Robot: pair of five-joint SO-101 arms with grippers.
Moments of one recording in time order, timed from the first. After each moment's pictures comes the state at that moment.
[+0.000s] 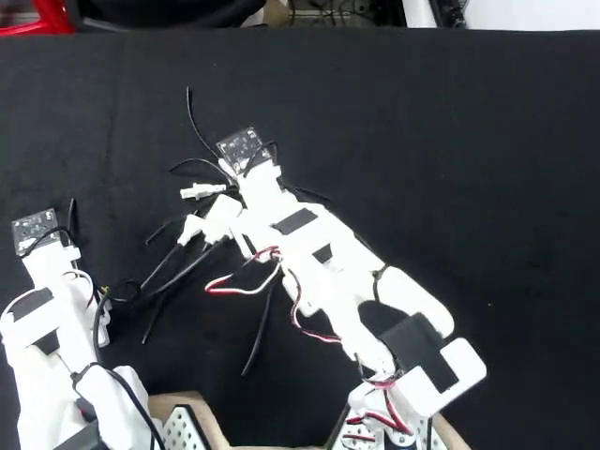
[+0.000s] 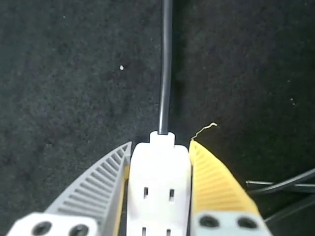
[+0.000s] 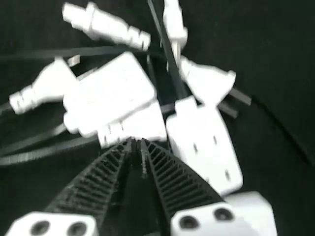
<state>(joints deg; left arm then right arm) -40.7 -38.5 72.2 45.4 -12.7 -32.7 0.7 37.8 31.3 -1.9</state>
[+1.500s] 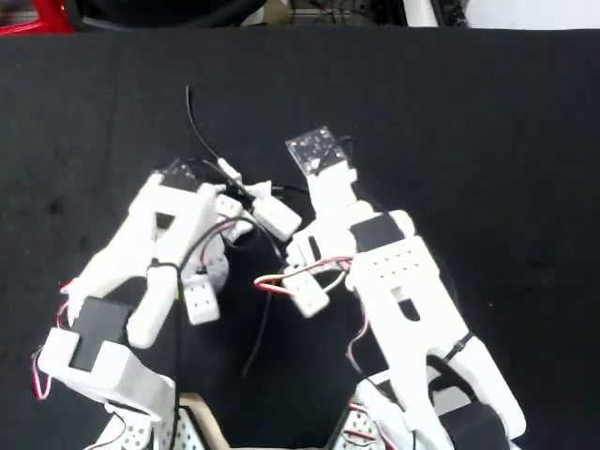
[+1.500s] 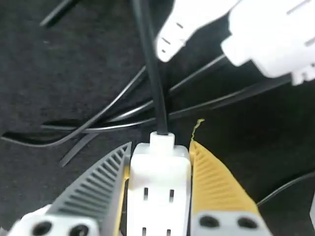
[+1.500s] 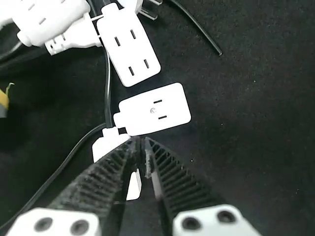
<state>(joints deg) 8.3 2.9 29.3 76.4 30.3 -20.0 -28.6 45.1 59.9 4.7</state>
